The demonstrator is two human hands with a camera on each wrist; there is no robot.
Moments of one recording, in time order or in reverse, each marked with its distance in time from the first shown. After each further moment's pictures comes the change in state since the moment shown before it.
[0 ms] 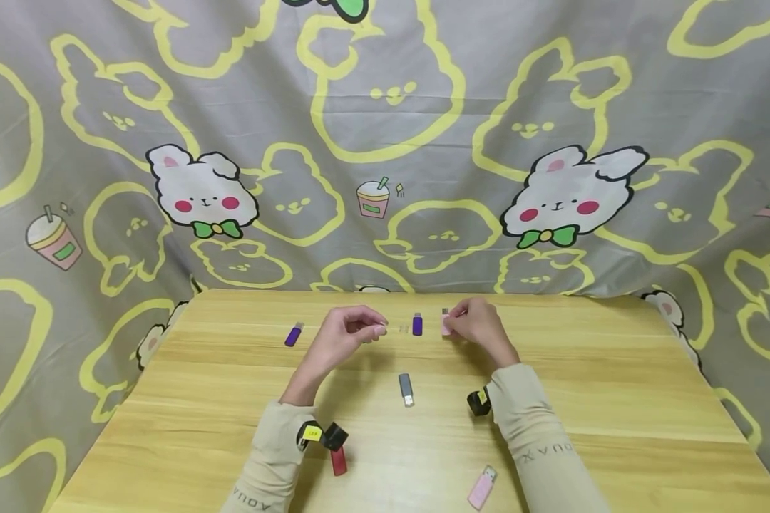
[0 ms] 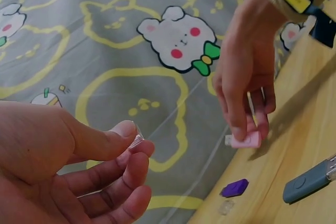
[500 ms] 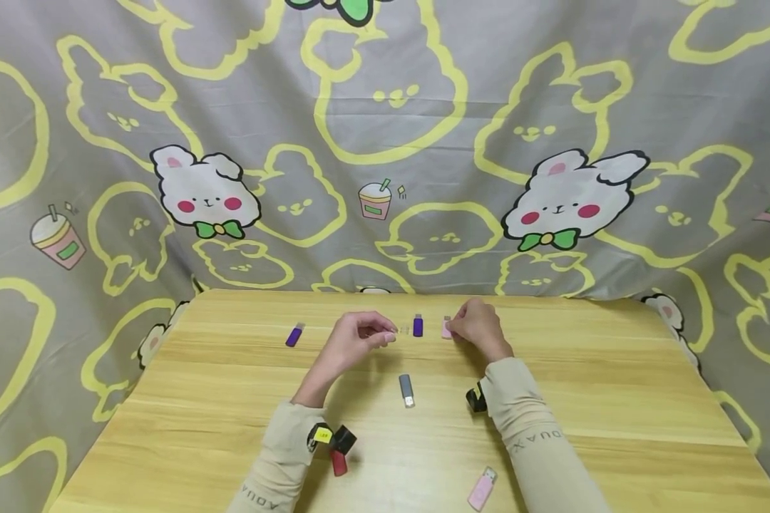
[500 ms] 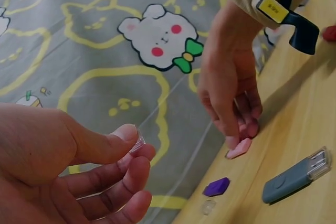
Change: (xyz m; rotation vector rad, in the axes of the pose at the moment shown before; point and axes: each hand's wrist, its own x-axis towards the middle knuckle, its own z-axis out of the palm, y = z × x) left_hand 0.003 -0.006 0.015 0.063 -0.038 -0.008; right_hand 0.013 0.007 0.004 -0.107 0.024 0.004
